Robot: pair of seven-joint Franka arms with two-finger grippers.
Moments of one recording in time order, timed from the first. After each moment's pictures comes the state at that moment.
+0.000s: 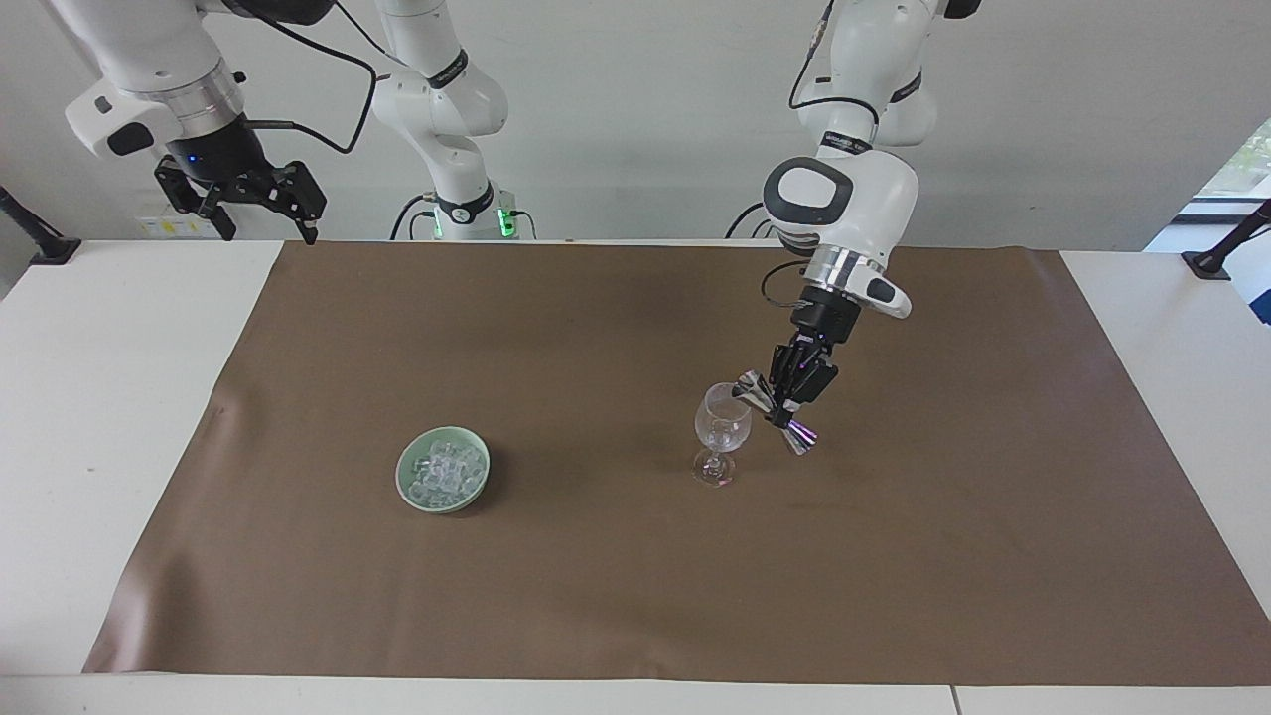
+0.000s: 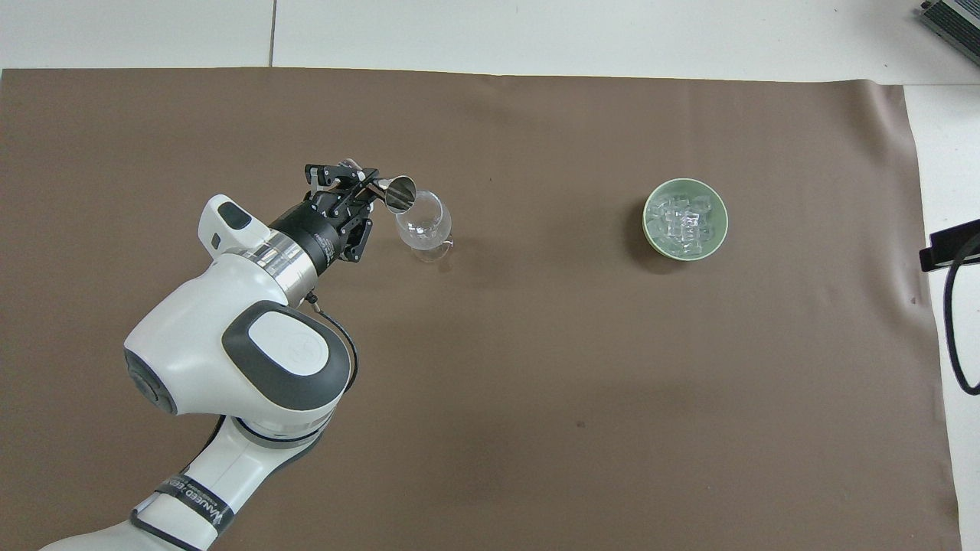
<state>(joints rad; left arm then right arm) -0.32 0.13 -0.25 -2.06 -1.40 3.16 -0.60 -0.09 0.02 0.01 -1.42 -0.06 1.41 -0.07</state>
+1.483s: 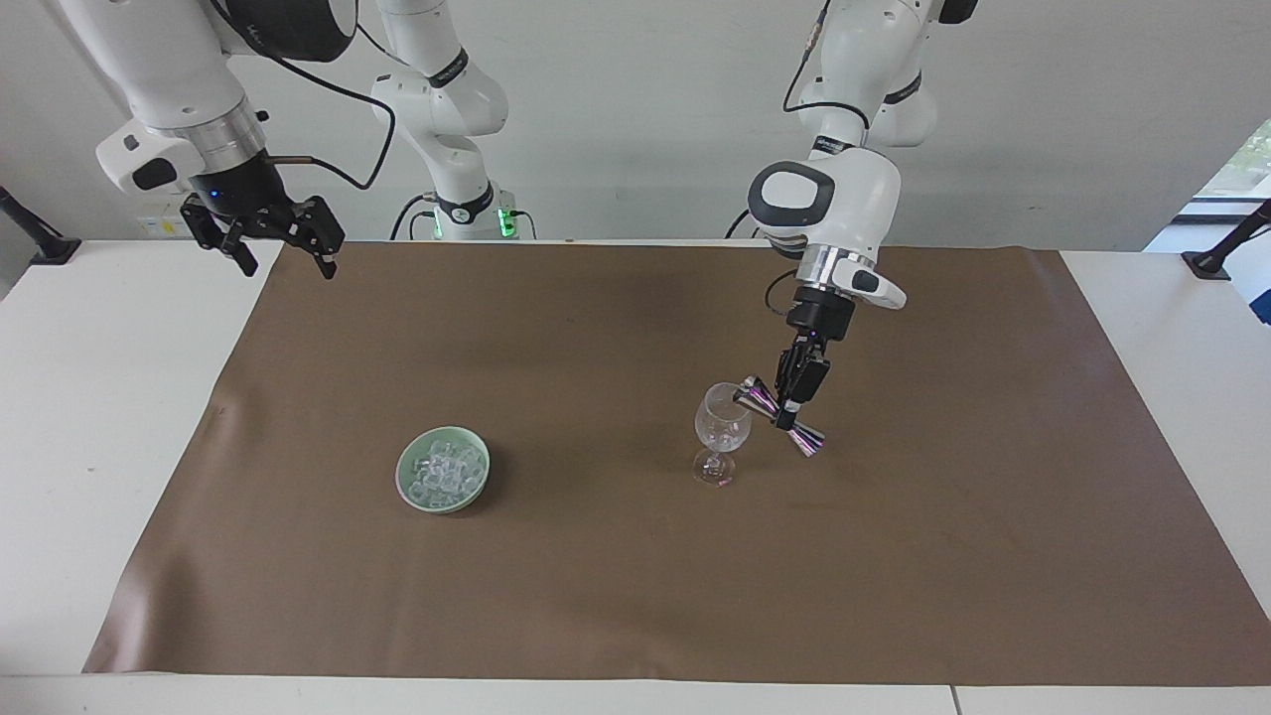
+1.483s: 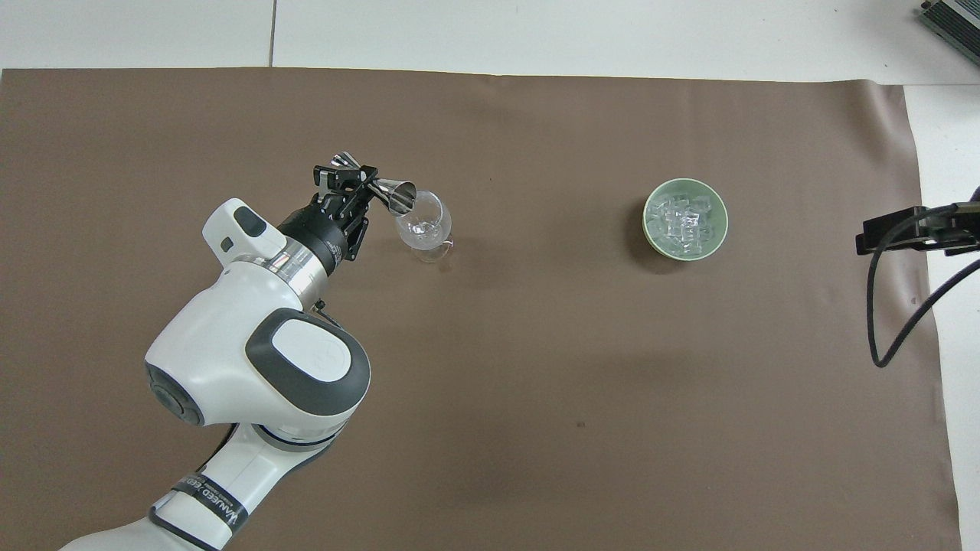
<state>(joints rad) -0.36 0.15 -0.25 -2.05 -1.38 3.27 -0.45 -0.05 0.00 0.01 -1.60 -0.01 1.61 -0.01</state>
